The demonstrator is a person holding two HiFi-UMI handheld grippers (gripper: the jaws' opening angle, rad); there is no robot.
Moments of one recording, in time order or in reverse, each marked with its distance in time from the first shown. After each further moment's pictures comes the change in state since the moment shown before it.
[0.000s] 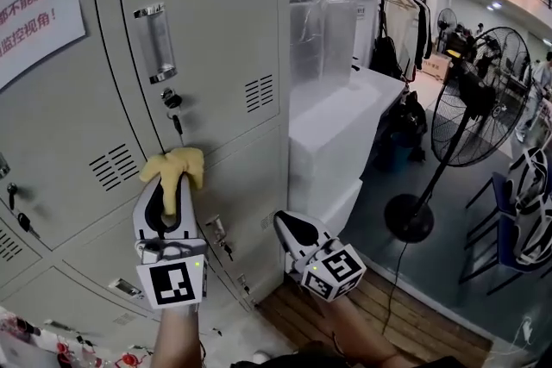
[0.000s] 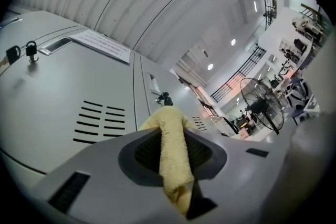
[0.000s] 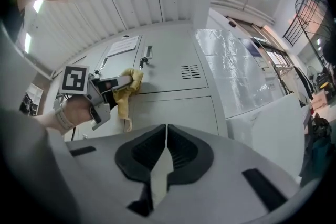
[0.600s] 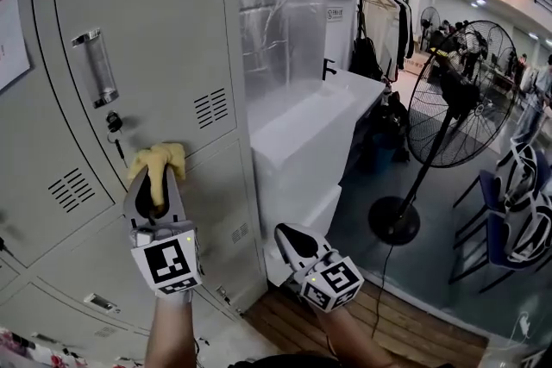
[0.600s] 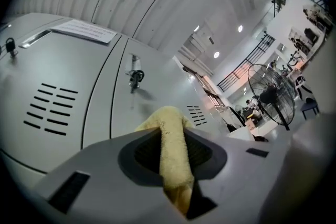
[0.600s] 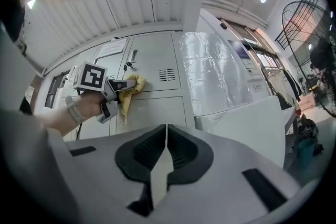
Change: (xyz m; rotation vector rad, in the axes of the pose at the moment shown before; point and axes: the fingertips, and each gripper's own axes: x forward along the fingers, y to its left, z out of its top) left arm 0.068 -0.041 -0.020 0.032 0.069 0.074; right arm -0.051 -0.070 -0.003 0.013 0.021 -0.097
